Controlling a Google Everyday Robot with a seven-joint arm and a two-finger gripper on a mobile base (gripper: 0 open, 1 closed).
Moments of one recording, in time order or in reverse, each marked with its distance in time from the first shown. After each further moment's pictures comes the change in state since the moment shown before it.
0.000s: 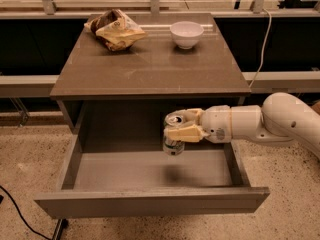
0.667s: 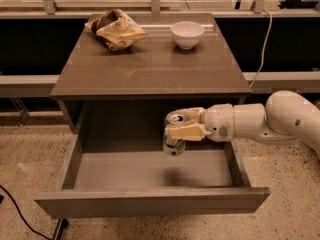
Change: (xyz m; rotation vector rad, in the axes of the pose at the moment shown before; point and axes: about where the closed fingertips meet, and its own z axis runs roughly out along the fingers) arm -0.008 0.004 -0.007 -0.015 -0.012 0.036
